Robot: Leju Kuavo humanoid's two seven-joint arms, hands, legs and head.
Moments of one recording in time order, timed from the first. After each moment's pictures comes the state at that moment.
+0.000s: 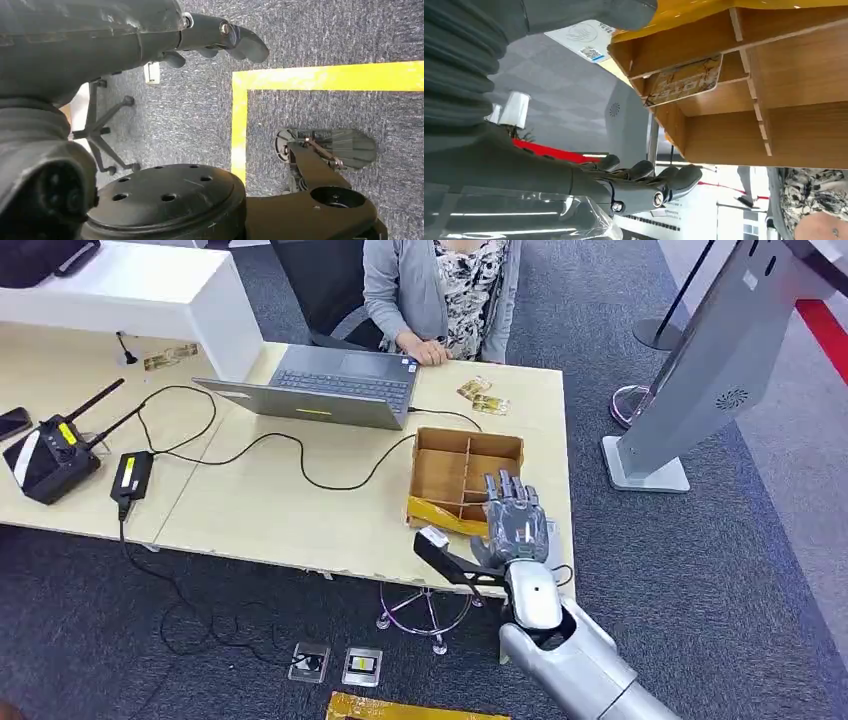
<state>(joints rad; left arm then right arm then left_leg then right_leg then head) -0.13 0.06 -1.21 -0.19 0.93 0.28 0.09 -0.51 -0.04 0.87 -1.08 1.07 -0.11 0.53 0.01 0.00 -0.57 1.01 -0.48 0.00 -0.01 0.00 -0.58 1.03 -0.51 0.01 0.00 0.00</state>
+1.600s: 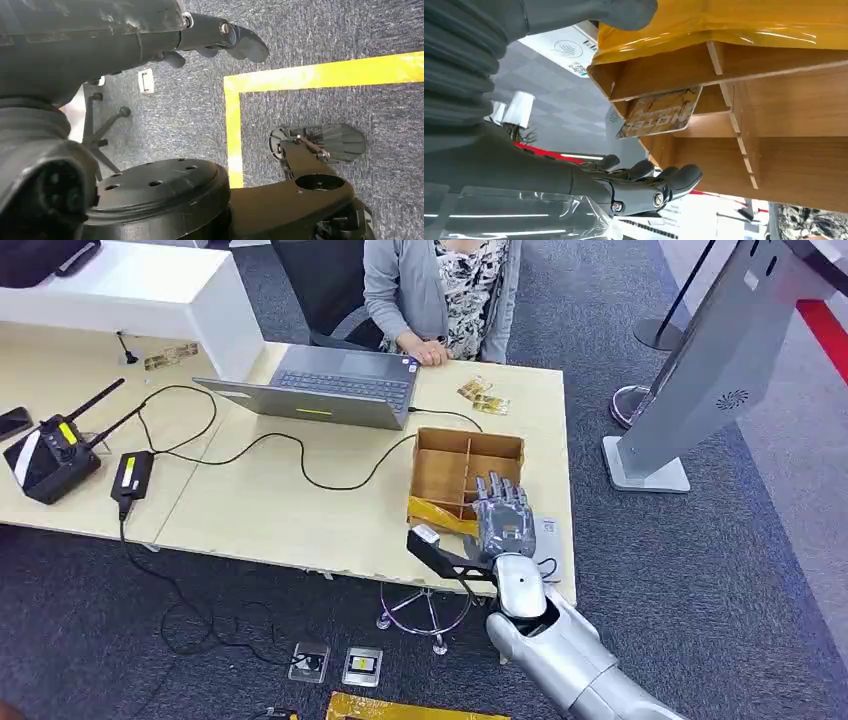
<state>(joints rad) -0.17 0.06 -1.22 -0.19 0.88 0.26 0.13 -0.56 0.04 0.87 -0.88 1.06 -0.14 0.50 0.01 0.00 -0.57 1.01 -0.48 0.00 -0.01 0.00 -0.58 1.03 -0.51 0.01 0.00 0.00</state>
